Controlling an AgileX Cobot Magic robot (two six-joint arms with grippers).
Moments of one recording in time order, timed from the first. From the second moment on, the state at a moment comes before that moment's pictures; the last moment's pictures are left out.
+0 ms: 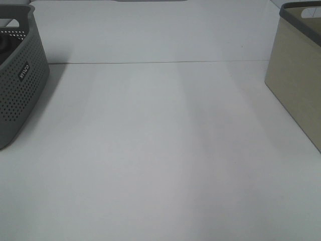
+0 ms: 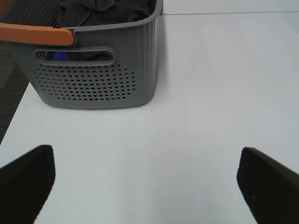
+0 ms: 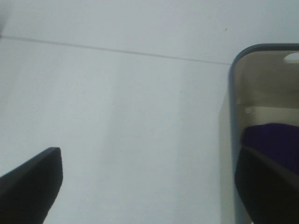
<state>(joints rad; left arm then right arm) 0.01 -0.01 -0.50 0.01 1.05 0.00 0.06 1.70 -1.98 0.25 1.21 -0.15</state>
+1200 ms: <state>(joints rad) 0.01 -0.01 -0.50 0.01 1.05 0.00 0.11 0.00 -0.50 0.14 1.12 -0.10</state>
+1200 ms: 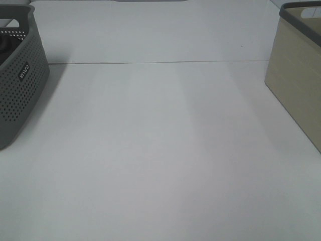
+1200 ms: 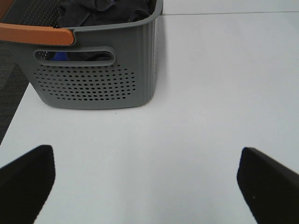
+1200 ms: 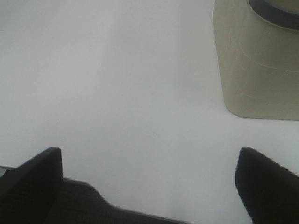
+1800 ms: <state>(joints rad) 0.01 -0.01 -0.50 0.01 1.05 0.00 0.11 0.00 -0.46 0.14 1.11 -0.09</state>
